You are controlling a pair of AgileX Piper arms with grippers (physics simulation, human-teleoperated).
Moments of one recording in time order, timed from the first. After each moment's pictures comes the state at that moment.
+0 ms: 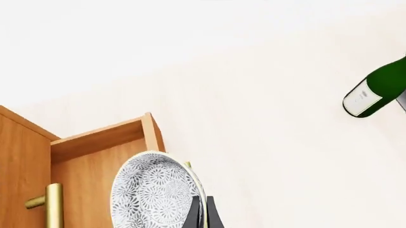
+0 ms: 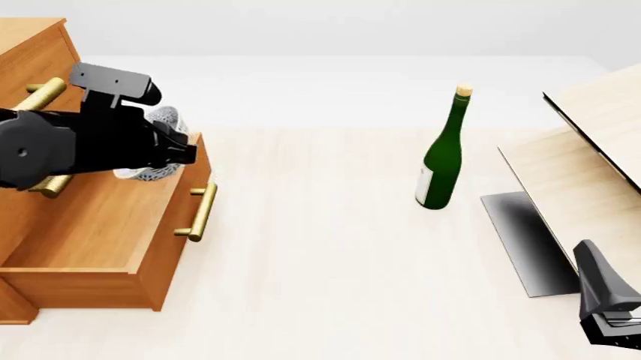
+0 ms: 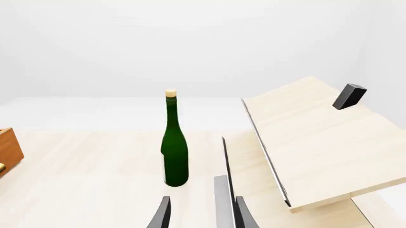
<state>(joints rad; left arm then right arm) -0.28 1.25 -0.88 0.30 0.04 0.00 0.02 0.00 -0.01 -0.01</state>
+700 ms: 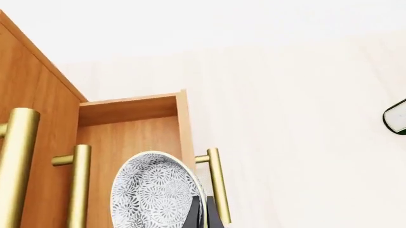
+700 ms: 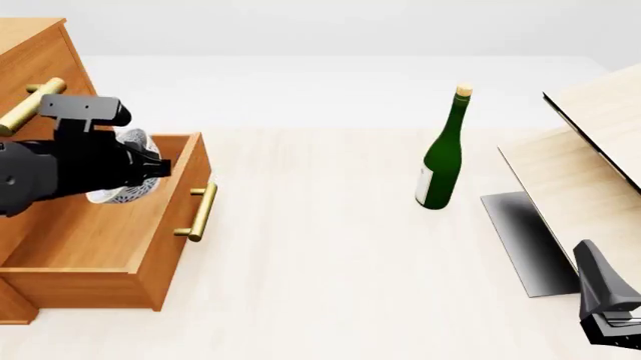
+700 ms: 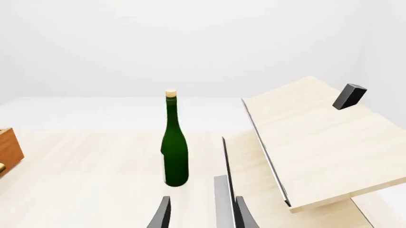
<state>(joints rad) -0.16 1.24 -0.76 0.22 -0.02 0.00 0.02 0.00 -0.01 -0.01</state>
